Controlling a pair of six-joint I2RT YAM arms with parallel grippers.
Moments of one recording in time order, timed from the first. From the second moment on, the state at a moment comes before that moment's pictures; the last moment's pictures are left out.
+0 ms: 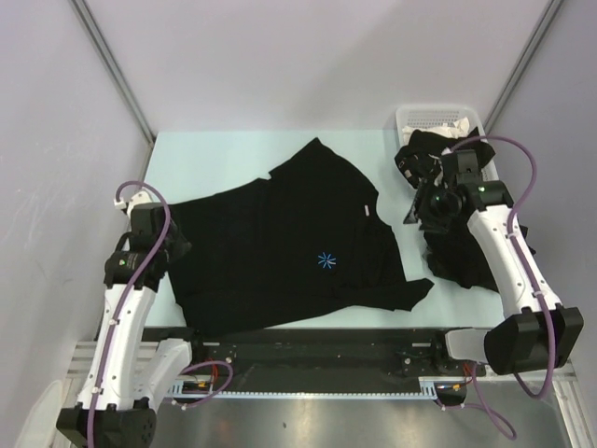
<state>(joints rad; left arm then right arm) -0.03 0.81 0.95 -0.91 -0.28 -0.53 0.11 1.29 1.29 -1.04 -0.12 0.45</state>
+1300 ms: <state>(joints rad) -0.03 1.42 0.94 -0.29 -0.26 -0.48 0.44 1.95 1.46 -0.19 -0.05 0.29</state>
